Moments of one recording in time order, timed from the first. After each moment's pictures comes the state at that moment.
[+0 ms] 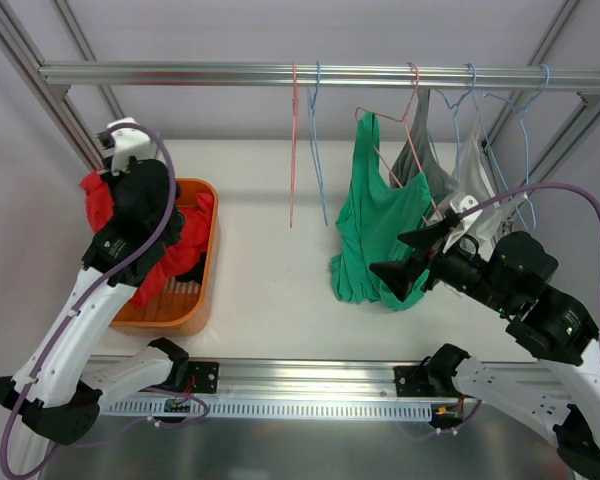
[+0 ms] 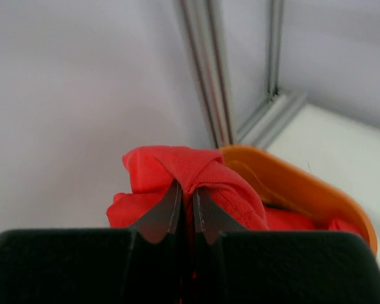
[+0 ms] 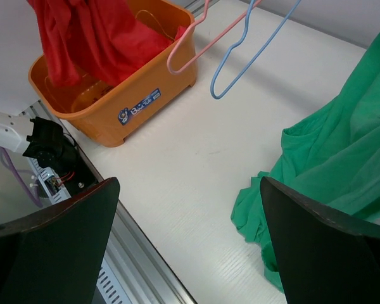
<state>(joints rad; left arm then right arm) -0.50 0.98 1.34 -0.41 -1.30 0.17 0.80 0.64 1.21 -0.74 -0.10 0.17</state>
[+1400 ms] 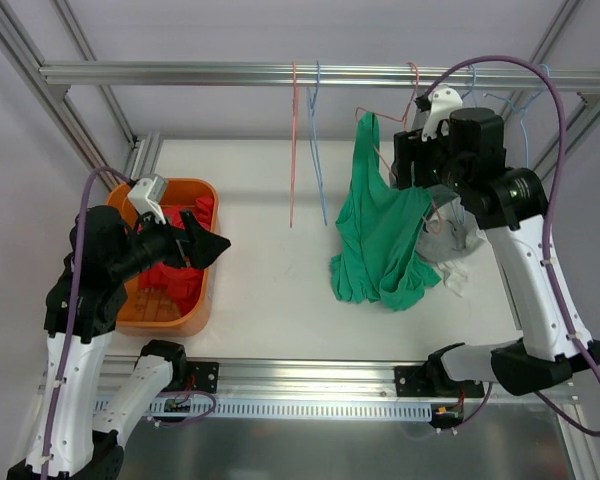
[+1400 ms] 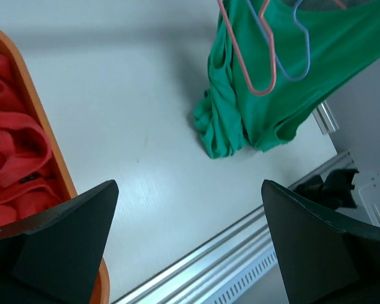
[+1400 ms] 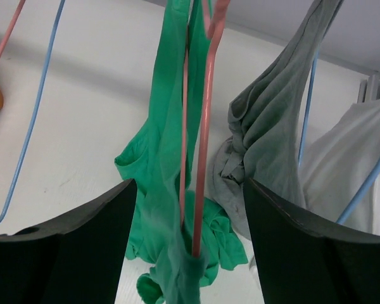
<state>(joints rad) -0.16 0.71 1.22 -0.87 0.46 -0.35 0.42 1.29 1.79 -0.97 0.11 -0.02</state>
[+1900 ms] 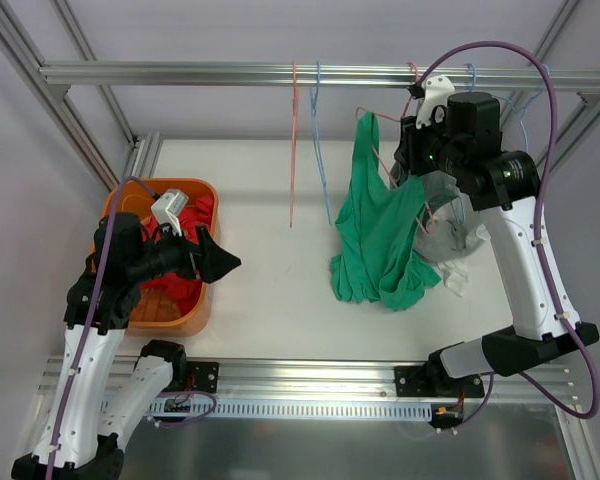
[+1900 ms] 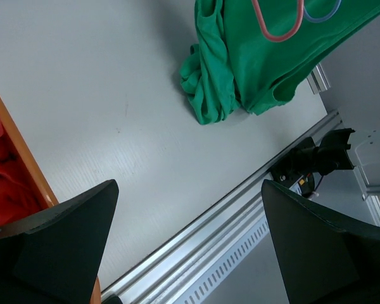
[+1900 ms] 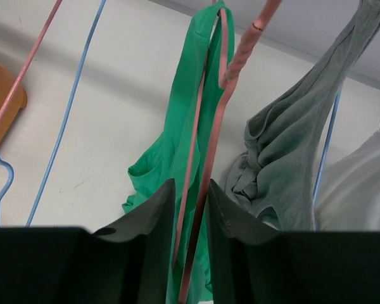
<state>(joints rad) -0.16 0.69 1.02 -0.83 0.60 -0.33 0.37 1.42 1.92 -0.98 -0.03 -0.05</state>
